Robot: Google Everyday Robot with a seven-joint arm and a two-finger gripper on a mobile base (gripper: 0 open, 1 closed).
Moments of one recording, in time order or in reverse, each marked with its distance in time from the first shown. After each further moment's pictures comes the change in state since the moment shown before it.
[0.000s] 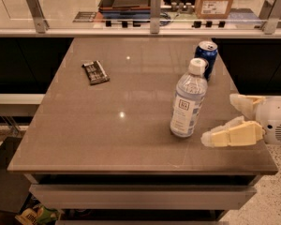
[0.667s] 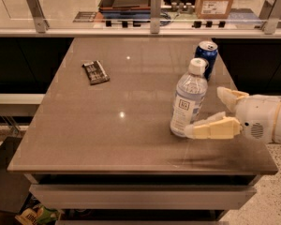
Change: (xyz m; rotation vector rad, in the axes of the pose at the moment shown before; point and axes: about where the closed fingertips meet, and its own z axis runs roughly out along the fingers) arm -0.014 -0.005 0.036 0.028 -0.118 -0.048
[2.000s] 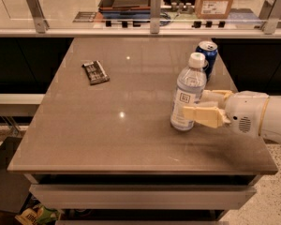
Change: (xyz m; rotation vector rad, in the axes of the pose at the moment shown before) arm -0.014 0.003 0.023 -0.004 -0.049 0.042
